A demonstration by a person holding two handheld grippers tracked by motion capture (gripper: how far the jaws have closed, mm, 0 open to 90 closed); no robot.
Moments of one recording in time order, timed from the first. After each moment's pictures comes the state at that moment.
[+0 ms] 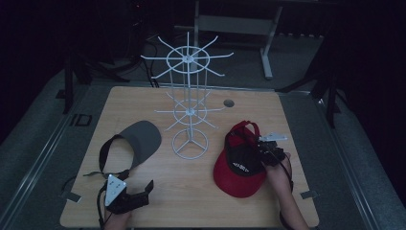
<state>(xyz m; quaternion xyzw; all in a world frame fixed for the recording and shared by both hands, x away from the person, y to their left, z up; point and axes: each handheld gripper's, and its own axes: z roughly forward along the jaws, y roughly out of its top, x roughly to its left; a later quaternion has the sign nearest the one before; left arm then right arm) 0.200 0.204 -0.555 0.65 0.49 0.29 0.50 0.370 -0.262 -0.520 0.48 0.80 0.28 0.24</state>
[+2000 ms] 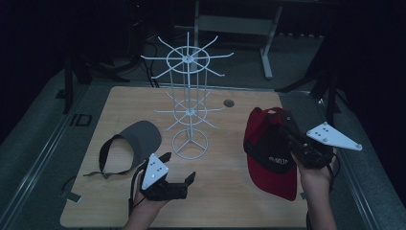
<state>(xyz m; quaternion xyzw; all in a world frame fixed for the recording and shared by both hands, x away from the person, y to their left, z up) 0.215 0.099 -0.440 0.72 0.37 0.23 0.54 0.267 -0.281 -0.343 0.37 0.71 0.49 0.34</state>
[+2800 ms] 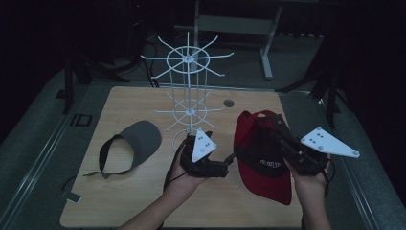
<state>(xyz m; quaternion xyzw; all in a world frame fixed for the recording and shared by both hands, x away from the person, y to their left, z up) 0.261 0.009 -0.385 0.76 0.30 0.23 0.53 0.248 -0.259 -0.334 0.34 0.72 0.52 0.32</state>
